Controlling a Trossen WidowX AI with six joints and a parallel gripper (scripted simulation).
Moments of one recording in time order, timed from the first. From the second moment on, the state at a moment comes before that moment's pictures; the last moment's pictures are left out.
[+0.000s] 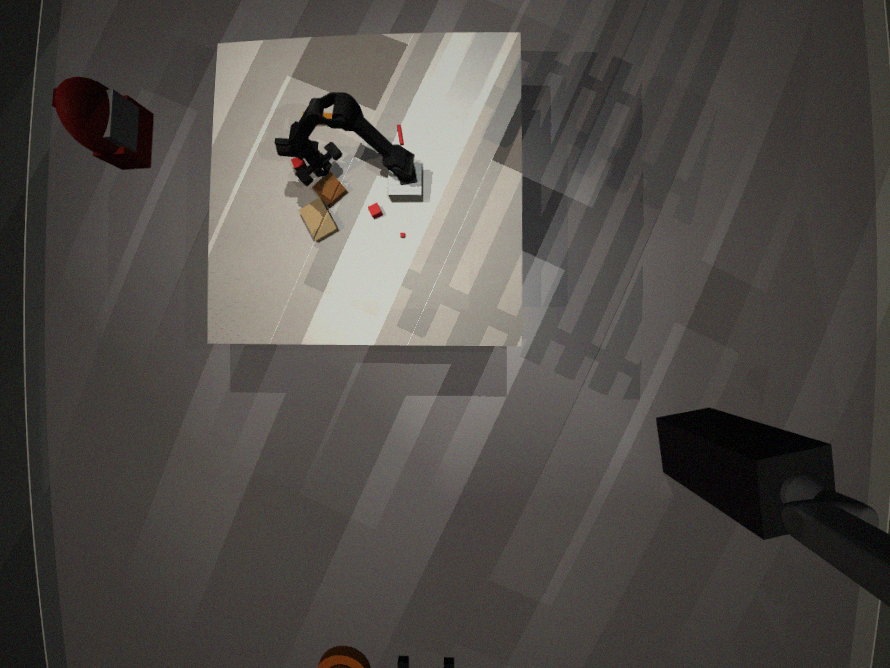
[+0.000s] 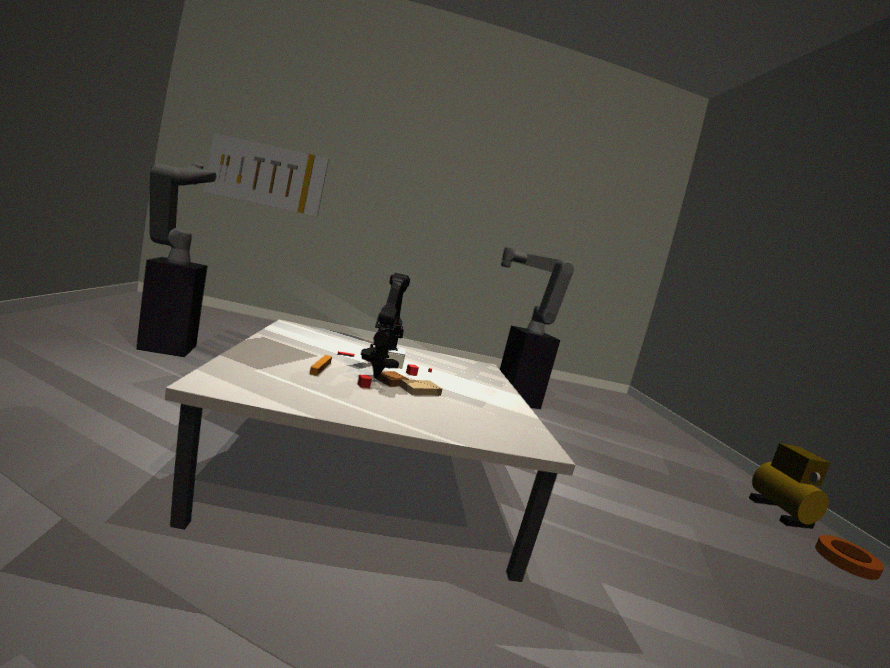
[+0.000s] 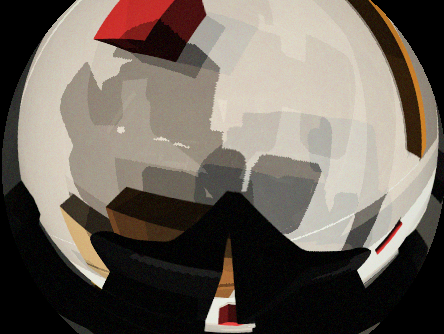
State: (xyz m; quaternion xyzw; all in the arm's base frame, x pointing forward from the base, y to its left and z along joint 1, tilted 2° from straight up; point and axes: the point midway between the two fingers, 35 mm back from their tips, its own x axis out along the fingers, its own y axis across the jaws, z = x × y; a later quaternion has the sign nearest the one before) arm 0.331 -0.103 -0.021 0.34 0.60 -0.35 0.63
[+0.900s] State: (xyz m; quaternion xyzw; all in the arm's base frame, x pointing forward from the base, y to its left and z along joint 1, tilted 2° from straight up) arm 0.324 -0.087 -0.021 0.34 0.60 -0.35 0.63
